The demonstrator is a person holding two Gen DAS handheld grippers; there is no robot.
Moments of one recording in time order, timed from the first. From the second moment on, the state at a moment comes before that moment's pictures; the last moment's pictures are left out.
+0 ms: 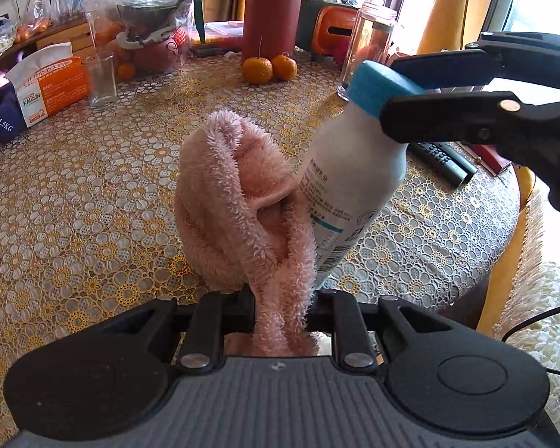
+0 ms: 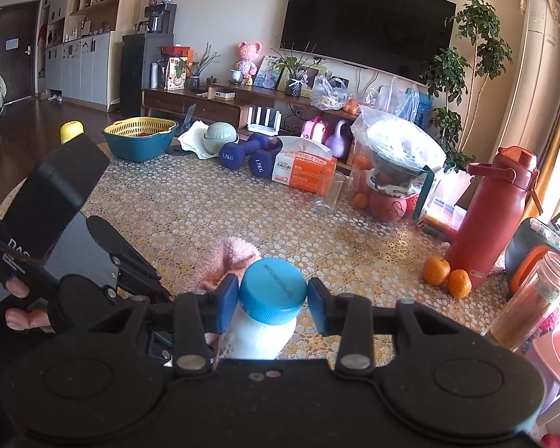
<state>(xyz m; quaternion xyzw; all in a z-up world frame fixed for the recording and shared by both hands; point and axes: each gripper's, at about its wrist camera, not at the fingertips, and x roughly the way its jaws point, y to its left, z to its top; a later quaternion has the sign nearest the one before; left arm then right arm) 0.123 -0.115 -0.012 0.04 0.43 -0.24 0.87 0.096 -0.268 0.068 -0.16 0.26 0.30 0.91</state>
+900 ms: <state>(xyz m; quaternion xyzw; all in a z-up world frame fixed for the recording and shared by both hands) 0.073 -0.085 0.044 0.04 0.37 -0.27 0.89 0.102 -0.257 0.065 -0.17 0.26 0.28 0.91</state>
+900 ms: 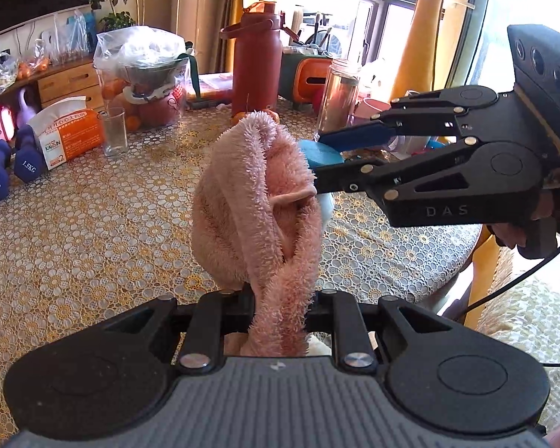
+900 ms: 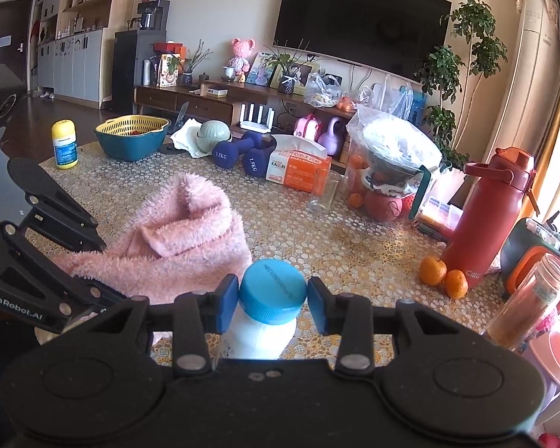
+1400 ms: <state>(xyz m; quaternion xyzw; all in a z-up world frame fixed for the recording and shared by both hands) 0.102 -0.106 0.001 0.07 0.42 -0.27 0.87 0.105 -0.269 0.064 -0.16 0.26 0.28 0.91</state>
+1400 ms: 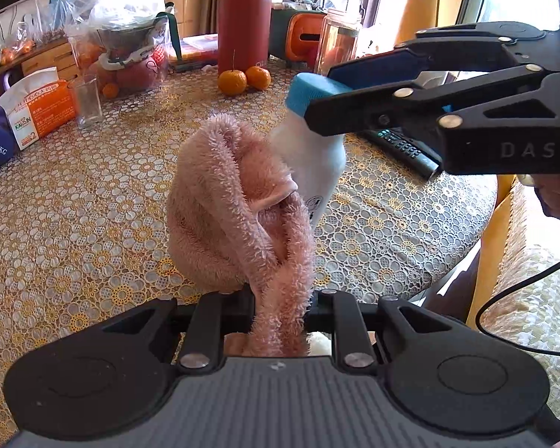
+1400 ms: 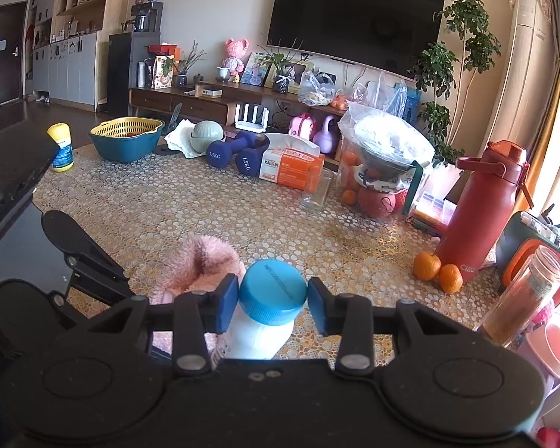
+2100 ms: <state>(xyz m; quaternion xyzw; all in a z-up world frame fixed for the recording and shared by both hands) 0.098 -0.108 0.028 0.04 0.37 -0.28 0.88 0.098 -0.281 0.069 -0.14 0.28 0.28 0.91</state>
